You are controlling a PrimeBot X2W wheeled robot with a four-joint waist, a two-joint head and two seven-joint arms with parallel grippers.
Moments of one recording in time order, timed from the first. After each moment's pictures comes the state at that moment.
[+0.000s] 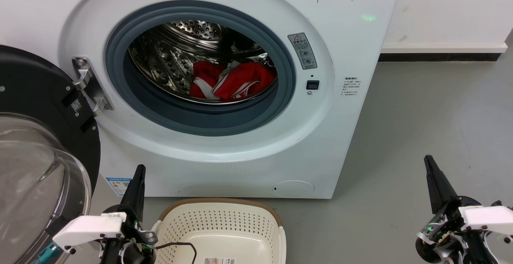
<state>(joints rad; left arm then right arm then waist) -0.11 0.05 0.11 0.25 -1.61 -0.13 0.11 -0.10 -0.05 -0.11 0.25 1.62 0.13 0.11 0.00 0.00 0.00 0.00</state>
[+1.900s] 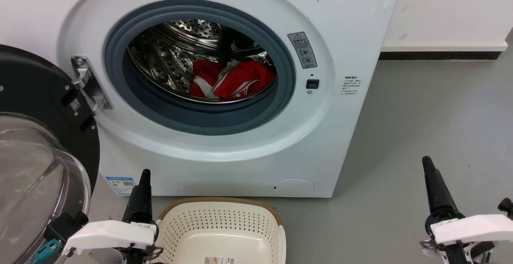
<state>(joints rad) -0.03 0.05 0.05 0.14 -1.09 -0.03 -0.02 -0.01 -0.05 -0.08 0.12 1.03 0.13 -0.02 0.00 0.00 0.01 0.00</state>
